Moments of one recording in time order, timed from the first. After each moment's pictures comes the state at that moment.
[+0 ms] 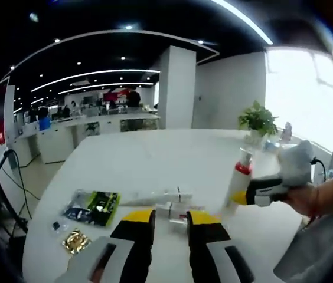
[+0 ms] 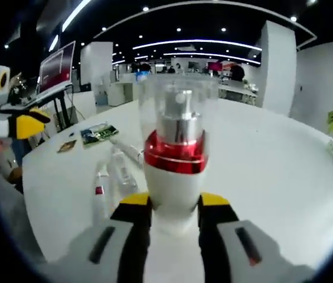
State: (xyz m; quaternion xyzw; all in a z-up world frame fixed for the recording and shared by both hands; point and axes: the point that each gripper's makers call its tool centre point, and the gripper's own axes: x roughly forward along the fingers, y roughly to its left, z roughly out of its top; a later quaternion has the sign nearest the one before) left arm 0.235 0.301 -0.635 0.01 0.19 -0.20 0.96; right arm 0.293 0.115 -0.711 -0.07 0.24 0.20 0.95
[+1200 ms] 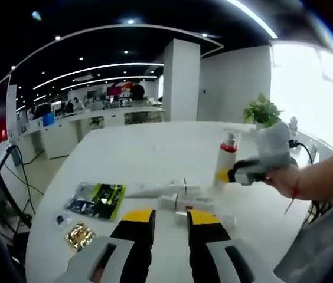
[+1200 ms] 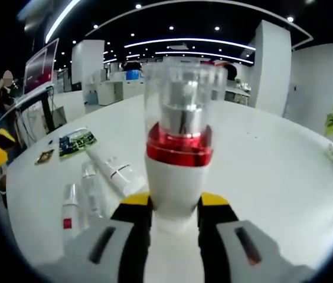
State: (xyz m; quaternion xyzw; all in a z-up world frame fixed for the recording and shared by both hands) left arm 0.235 0.309 -0.647 0.01 0.21 -0.18 0.96; right arm 0.353 0.117 -0.714 -0.08 0.25 0.17 0.95
